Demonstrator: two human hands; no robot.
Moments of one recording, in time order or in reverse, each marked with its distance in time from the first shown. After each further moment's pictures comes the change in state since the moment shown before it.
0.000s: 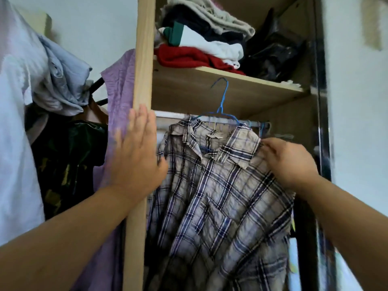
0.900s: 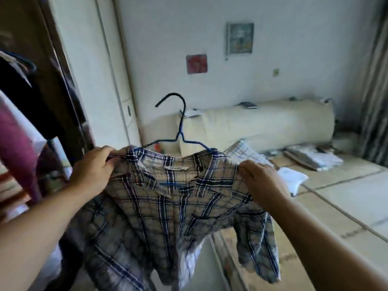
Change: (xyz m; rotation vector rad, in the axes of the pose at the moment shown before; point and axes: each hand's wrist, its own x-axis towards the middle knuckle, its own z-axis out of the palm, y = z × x) left_hand -0.214 0.187 0.054 -1.374 -0.761 0.448; right_hand -0.438 -0.180 -0.217 -0.916 -0.029 1.023
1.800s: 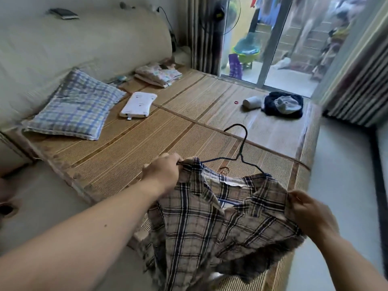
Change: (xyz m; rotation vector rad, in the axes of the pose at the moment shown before) left_hand -0.268 0.461 0.277 -0.248 -0.946 0.543; right_hand -0.453 0.281 -0.240 -0.367 0.025 1.251
